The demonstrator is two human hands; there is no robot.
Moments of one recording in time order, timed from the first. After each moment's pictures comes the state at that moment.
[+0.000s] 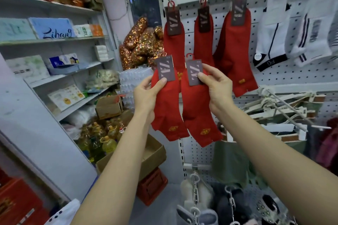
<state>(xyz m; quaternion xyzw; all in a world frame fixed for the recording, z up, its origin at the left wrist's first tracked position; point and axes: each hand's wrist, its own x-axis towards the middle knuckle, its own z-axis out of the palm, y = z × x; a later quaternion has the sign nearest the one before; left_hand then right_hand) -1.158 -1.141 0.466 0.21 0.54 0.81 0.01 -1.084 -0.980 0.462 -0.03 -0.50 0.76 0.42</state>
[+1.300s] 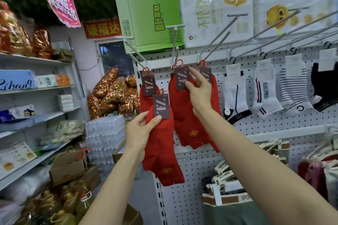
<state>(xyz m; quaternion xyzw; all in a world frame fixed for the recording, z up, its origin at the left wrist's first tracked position) -1.194 -1.083 0.525 0.32 0.52 0.79 0.06 -1.158 -0.892 0.583 -0.01 -0.55 0.58 0.60</state>
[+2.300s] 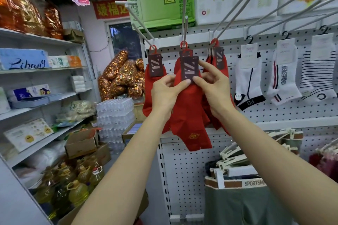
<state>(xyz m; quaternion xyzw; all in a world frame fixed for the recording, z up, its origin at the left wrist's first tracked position) -1.180 -1.026 0.560 0.36 0.58 0.73 -0.04 -1.097 -0.917 0.552 0.05 -0.63 0.57 0.52</state>
